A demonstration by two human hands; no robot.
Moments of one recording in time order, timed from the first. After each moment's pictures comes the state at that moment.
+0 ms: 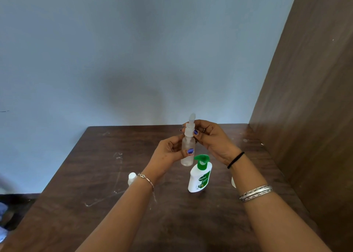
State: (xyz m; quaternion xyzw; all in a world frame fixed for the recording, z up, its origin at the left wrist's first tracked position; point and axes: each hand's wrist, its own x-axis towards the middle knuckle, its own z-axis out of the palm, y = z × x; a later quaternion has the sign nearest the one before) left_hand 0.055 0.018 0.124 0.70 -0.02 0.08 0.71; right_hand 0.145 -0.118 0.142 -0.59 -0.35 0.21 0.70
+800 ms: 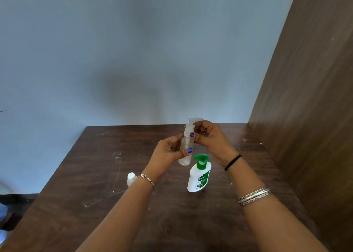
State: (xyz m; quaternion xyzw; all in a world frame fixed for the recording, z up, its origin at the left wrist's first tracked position) left_hand 0.058 0.018 0.120 0.72 0.01 0.09 0.69; right_hand 0.144 -0.120 0.135 -0.63 -0.30 0.14 0.70
